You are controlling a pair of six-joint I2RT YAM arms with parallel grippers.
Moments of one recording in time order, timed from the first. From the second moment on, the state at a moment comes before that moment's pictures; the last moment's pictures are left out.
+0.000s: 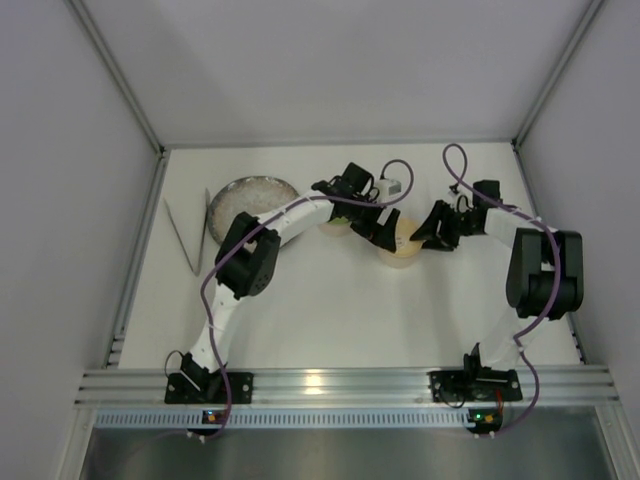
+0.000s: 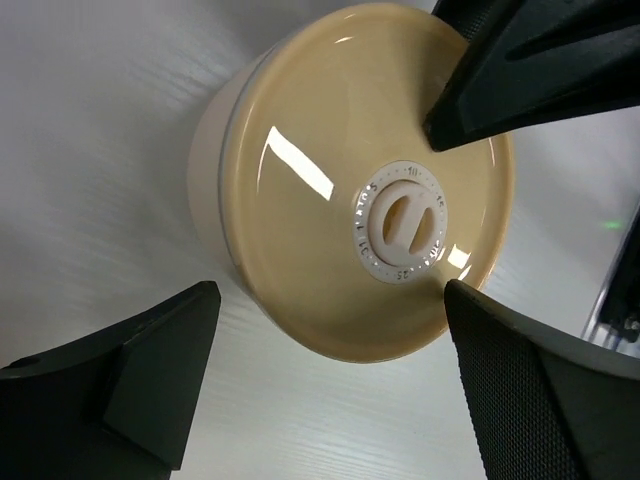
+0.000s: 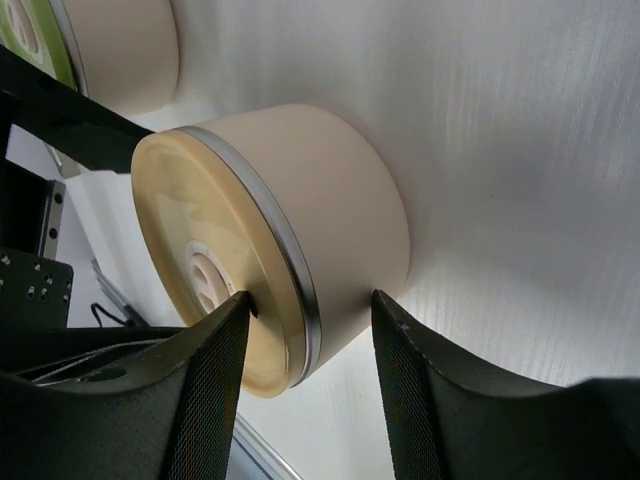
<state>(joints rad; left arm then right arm) -0.68 2.32 1.91 -0.51 0.61 -0.12 -0.08 1.76 1.04 -0.40 -0.73 0.32</state>
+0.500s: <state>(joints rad) -0.69 2.27 1.87 -0.44 0.68 0.37 -0.07 1.77 1.06 -0.42 -0.73 0.28</state>
